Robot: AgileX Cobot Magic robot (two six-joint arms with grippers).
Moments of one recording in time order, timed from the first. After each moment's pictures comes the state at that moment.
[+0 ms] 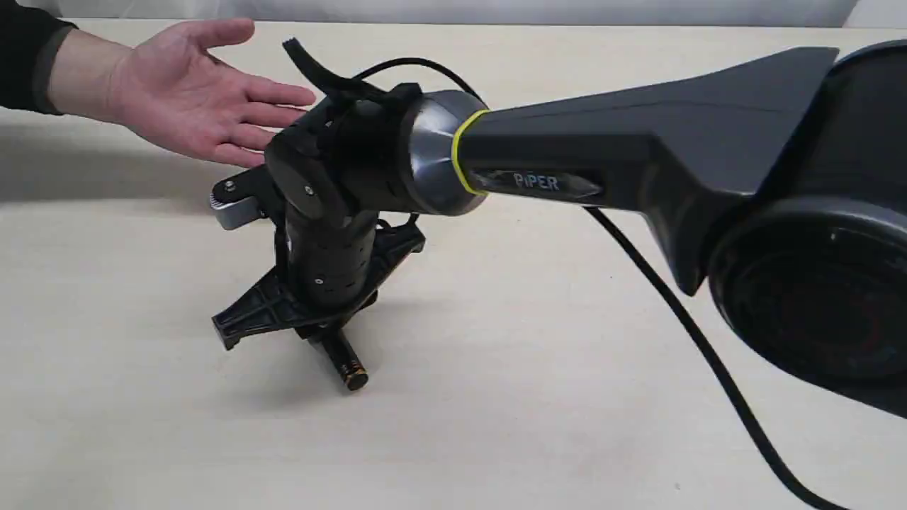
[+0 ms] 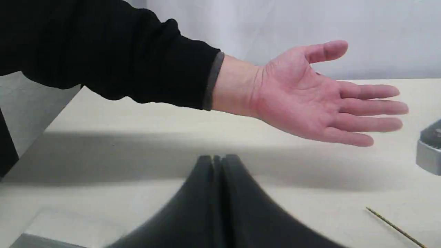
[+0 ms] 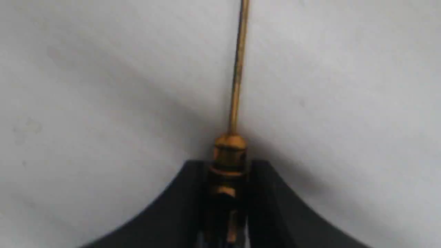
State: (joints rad) left arm 0.02 0.00 0.00 0.07 0.26 -0.07; right arm 0.89 2.26 -1.64 -0.01 0.82 0.33
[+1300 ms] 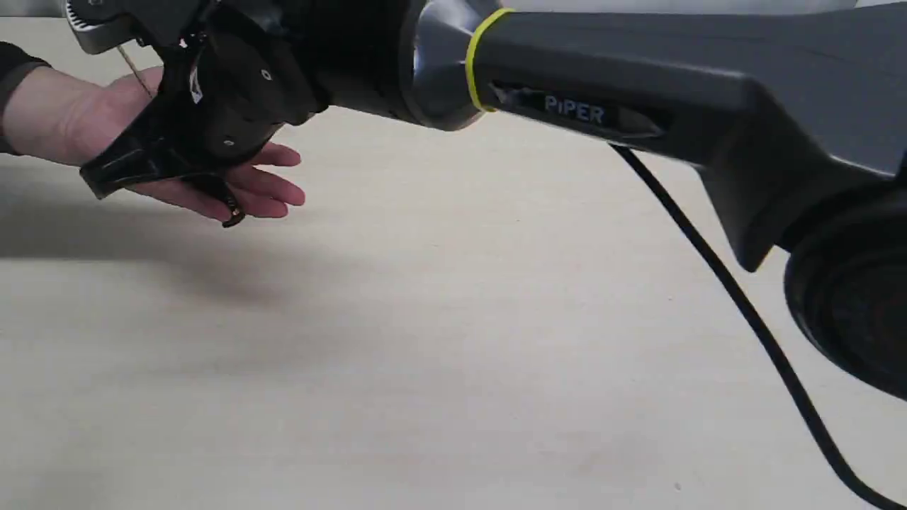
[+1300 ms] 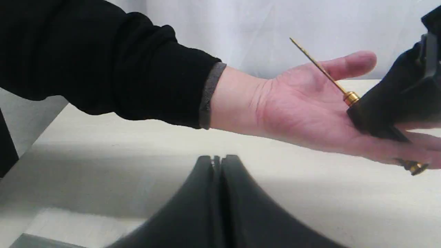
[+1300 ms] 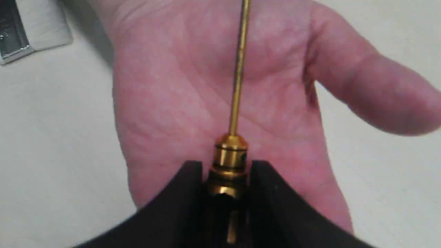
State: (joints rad) left arm 0.02 0.00 0.00 0.07 0.26 -0.07; right arm 0.90 2.19 -1.83 -0.08 0.55 0.21
